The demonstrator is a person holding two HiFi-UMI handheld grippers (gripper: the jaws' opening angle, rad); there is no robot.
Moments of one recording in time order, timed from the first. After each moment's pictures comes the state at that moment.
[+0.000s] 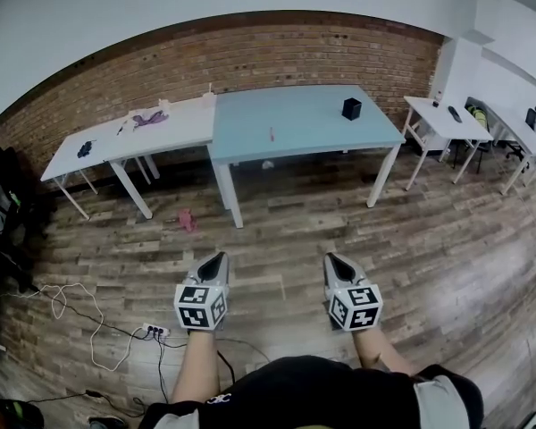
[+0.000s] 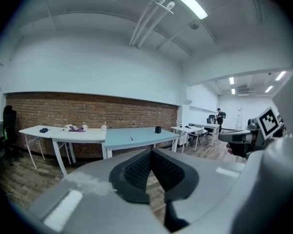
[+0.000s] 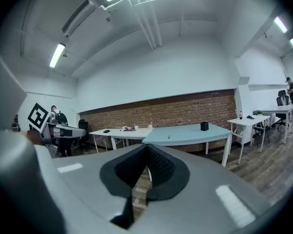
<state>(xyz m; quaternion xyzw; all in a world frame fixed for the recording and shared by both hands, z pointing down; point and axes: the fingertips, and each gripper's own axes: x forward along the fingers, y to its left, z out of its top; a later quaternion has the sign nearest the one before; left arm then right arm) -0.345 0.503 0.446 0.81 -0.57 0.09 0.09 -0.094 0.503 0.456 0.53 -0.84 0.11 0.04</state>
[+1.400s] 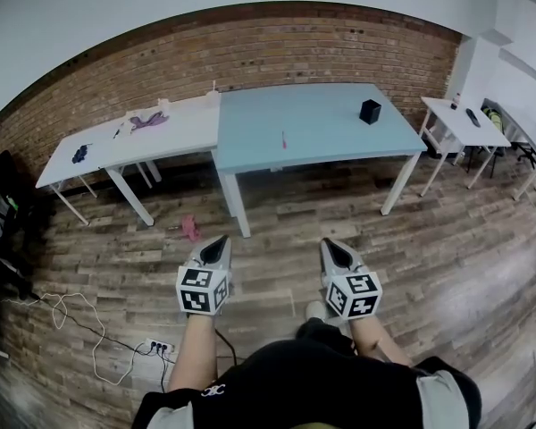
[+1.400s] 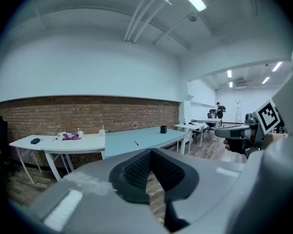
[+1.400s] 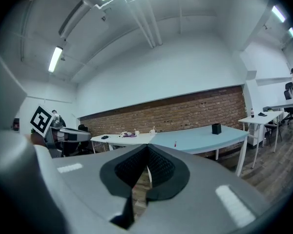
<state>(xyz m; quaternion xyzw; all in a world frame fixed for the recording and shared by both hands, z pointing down) -0.378 0.338 0.452 0.82 -0.55 0.12 0.06 -0.152 0.341 0.461 0.51 -0.85 0.10 0.01</state>
